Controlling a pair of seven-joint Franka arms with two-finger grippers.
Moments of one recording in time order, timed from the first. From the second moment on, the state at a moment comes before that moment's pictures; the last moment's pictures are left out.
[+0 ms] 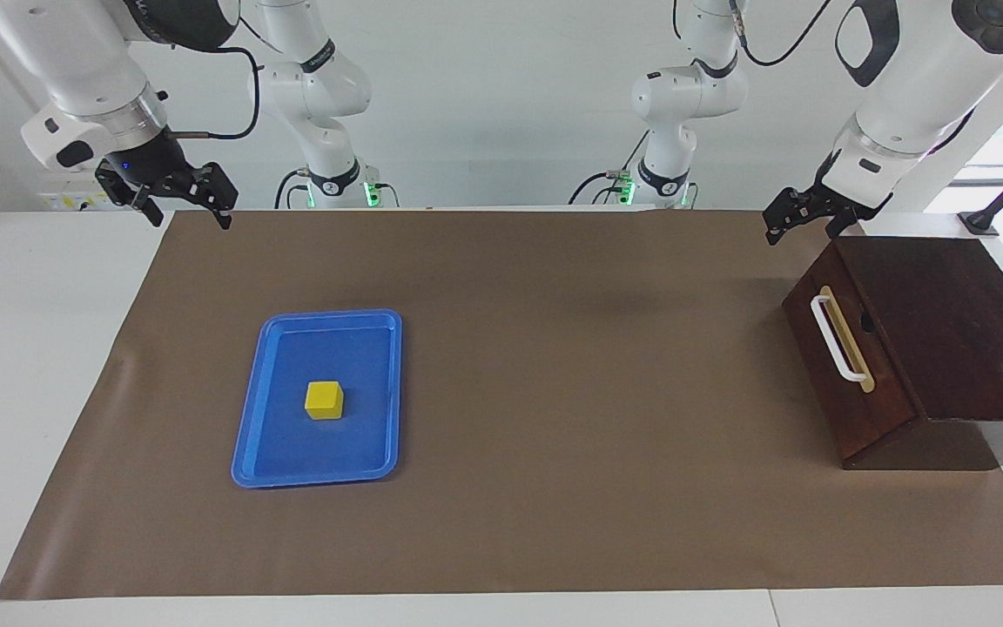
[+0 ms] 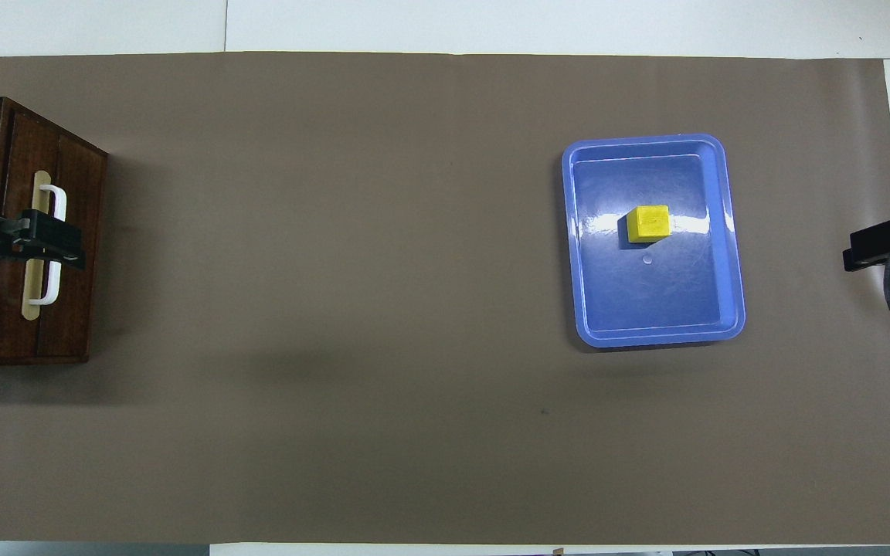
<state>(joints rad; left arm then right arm) 0.06 0.01 -0.14 -1.59 0.01 1.47 -0.10 -0.01 -0.04 -0.05 -1.60 -0.03 1.48 -0.01</state>
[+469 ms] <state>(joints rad) 0.06 0.01 -0.14 -1.59 0.01 1.47 -0.10 -0.01 -0.04 -0.06 -1.60 -0.03 1.48 -0.01</state>
